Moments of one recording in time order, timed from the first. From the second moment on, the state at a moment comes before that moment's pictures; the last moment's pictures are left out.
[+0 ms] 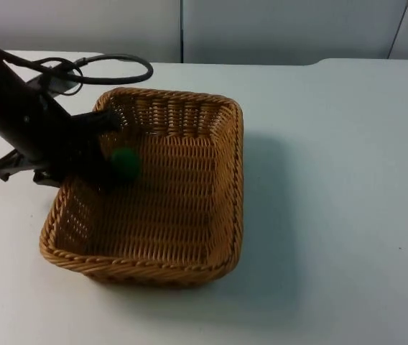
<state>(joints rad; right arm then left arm) 0.63 1.47 -1.82 0.18 1.20 -0.39 -0.12 2.16 -1.24 -0.84 0.74 0.52</state>
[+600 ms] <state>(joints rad) 0.63 1.47 -1.82 0.16 1.18 -0.39 -0.12 2.14 -1.57 -0.40 1.09 0.28</state>
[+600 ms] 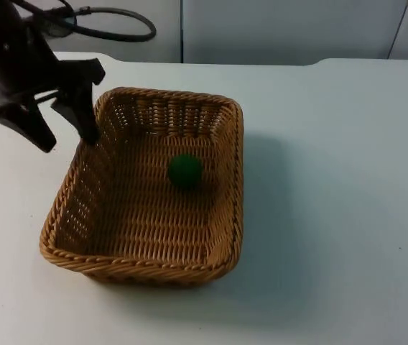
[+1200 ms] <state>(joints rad) 0.63 1.40 -1.82 0.10 1.15 -0.35 -0.20 1.30 -1.23 -0.26 0.99 0.26</state>
